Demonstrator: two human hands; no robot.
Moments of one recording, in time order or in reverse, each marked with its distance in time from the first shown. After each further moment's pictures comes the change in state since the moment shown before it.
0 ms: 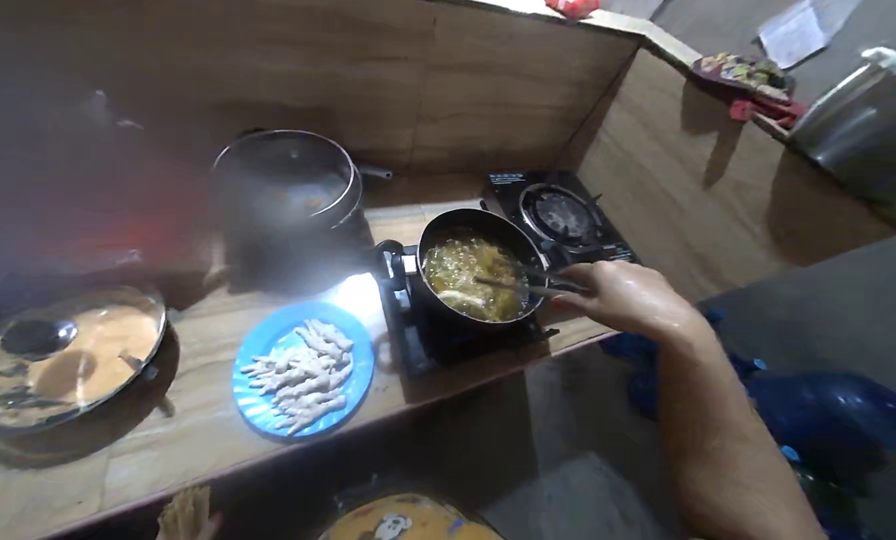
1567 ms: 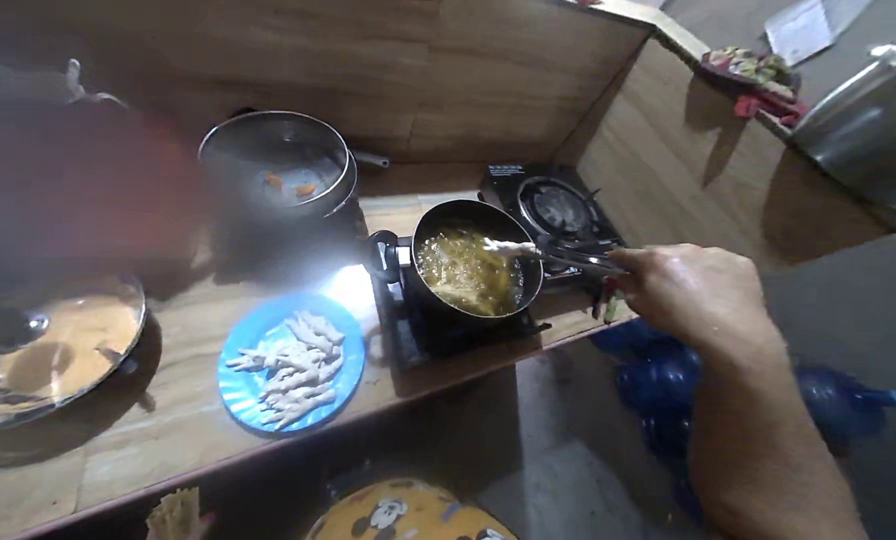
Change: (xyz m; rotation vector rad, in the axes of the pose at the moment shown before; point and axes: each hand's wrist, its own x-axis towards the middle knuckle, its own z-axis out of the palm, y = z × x) left_hand 0.001 -0.006 0.013 -0.027 -0.001 -0.107; right_hand -0.039 0.001 -0.022 -0.232 0.278 0.107
